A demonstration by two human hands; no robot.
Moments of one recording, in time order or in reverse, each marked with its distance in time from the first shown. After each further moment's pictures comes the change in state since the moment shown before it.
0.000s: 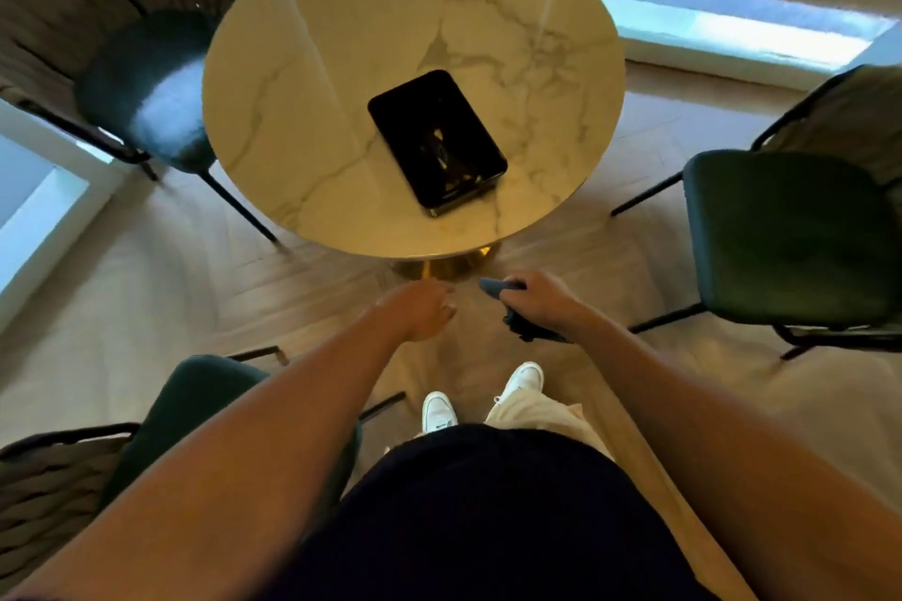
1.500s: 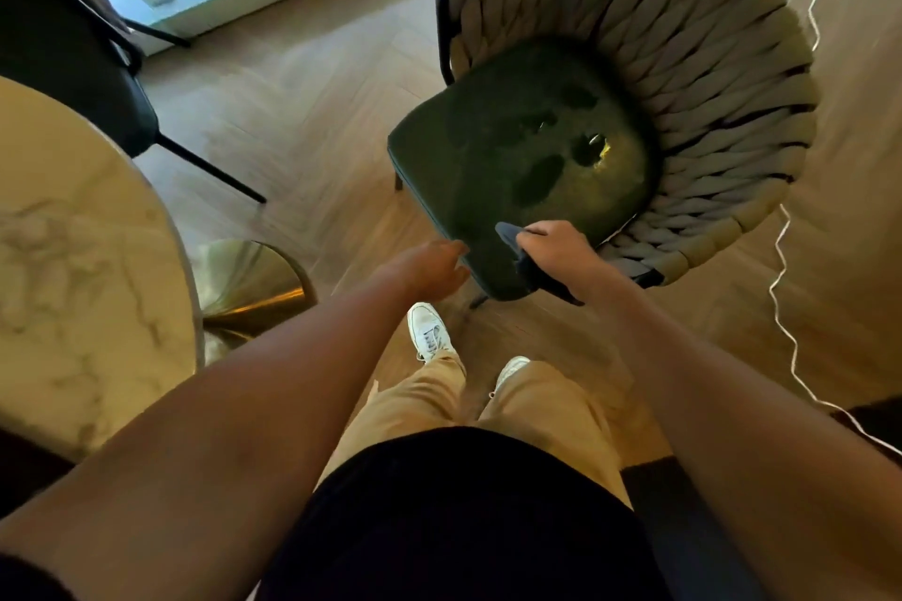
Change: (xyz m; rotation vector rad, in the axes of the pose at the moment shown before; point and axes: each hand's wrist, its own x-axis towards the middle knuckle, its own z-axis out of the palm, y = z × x) left_hand 0.386 0.494 0.000 0.291 -0.351 0.387; right_hand 0.021 0.291 -0.467 0.450 0.486 0.406
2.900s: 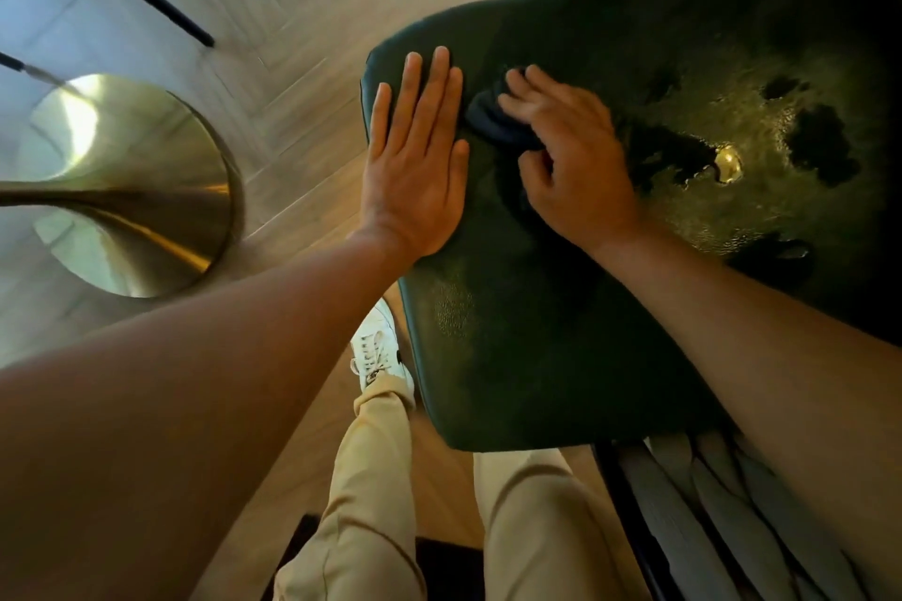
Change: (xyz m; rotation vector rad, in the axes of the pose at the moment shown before) left_hand 0.299 -0.109 0.042 0.079 0.785 -0.321; right_hand 0.404 -0.012 0.036 -0.524 0.083 -1.188
